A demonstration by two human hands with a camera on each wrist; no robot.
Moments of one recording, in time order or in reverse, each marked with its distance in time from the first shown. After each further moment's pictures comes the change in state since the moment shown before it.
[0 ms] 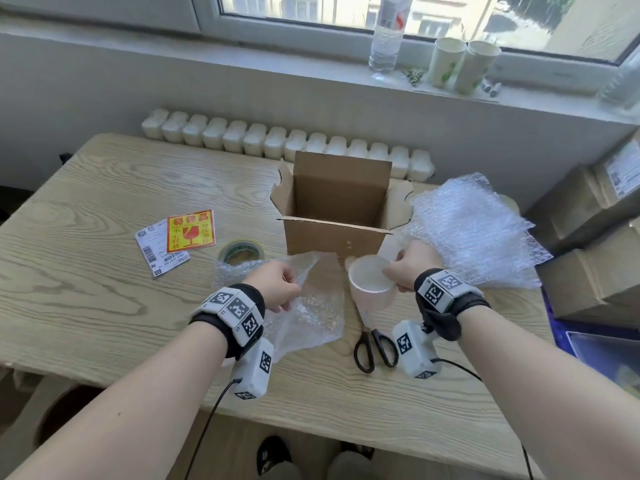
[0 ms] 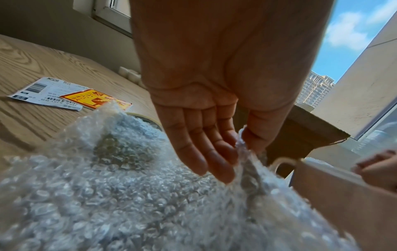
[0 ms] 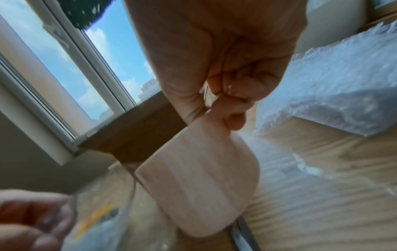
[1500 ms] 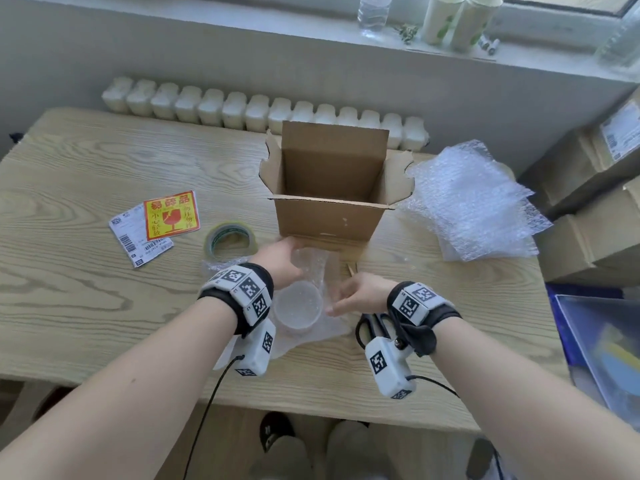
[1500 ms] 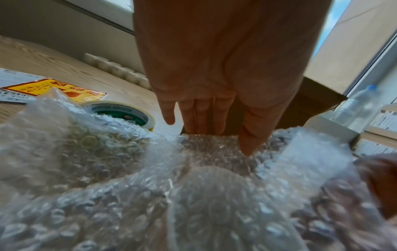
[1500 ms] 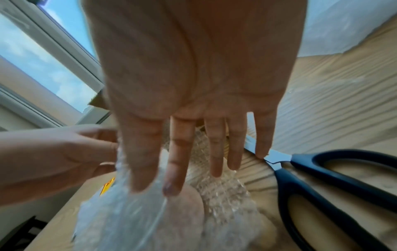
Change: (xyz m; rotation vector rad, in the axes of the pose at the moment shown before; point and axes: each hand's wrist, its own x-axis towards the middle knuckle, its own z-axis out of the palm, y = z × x) left_hand 0.030 0.001 0.007 0.279 -0.019 0.086; right_hand -0.018 -0.003 0.072 -0.087 -0.610 -0.204
